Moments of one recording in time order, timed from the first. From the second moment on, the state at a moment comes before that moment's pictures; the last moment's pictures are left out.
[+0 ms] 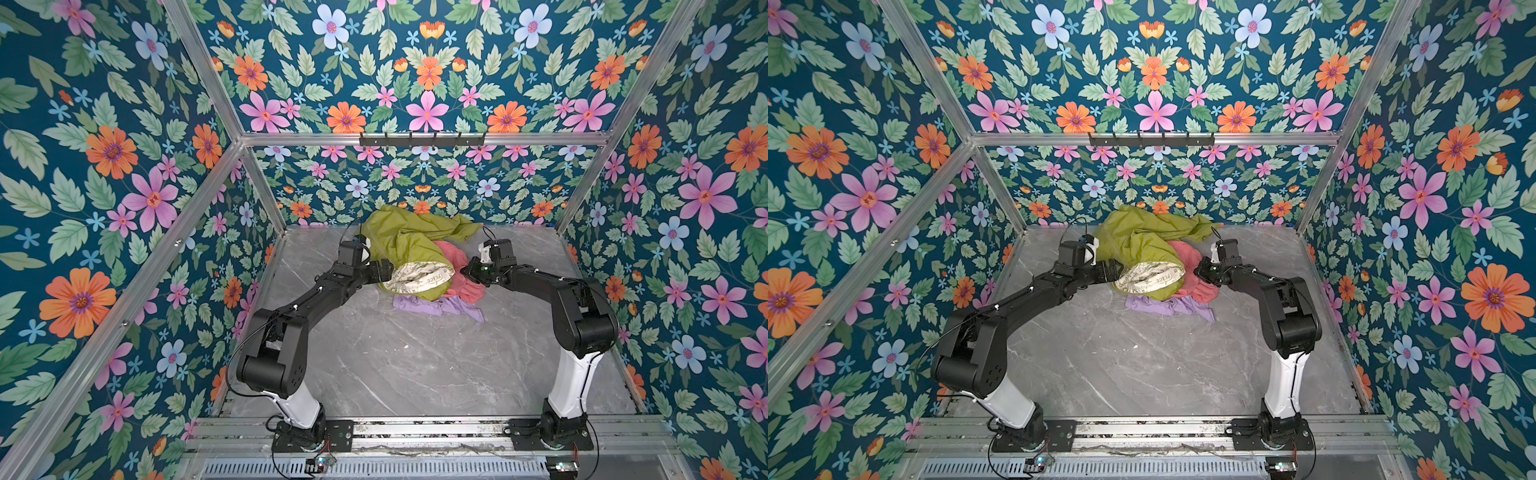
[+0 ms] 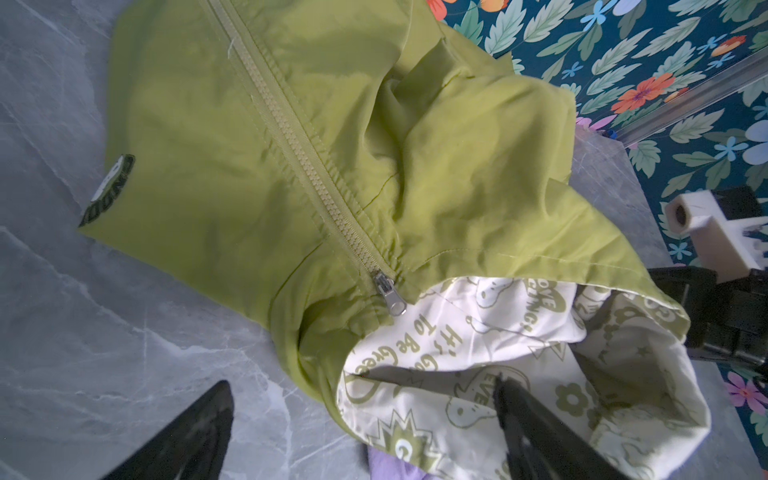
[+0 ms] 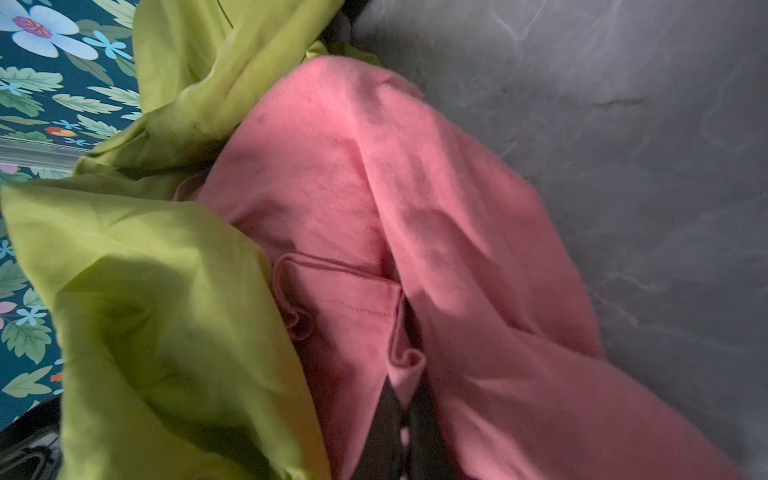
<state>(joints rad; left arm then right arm) -0.32 1.66 1.07 -0.06 0.20 -0.39 0.20 1.96 1.23 -0.03 -0.43 0.69</state>
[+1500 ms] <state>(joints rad) -0.32 1.57 1.03 -0.06 0.18 -0.39 0.22 1.75 1.31 0.07 -0.44 0.76</state>
